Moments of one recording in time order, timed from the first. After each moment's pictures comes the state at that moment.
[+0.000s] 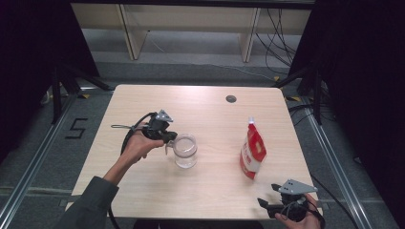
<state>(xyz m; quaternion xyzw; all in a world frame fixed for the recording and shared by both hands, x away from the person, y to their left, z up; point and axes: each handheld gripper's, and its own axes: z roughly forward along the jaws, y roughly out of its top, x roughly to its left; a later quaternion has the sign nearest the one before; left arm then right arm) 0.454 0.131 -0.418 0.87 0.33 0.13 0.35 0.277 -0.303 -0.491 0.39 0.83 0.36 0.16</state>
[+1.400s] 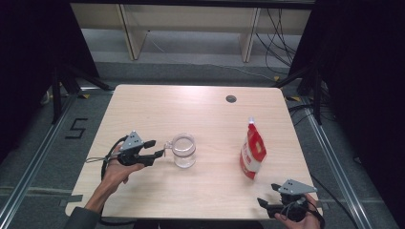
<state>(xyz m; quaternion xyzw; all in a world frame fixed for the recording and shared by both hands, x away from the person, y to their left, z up) 0.402 0.192 -0.479 0.79 0.32 0.18 0.49 0.276 -0.301 -0.491 0.39 0.83 0.36 0.16</state>
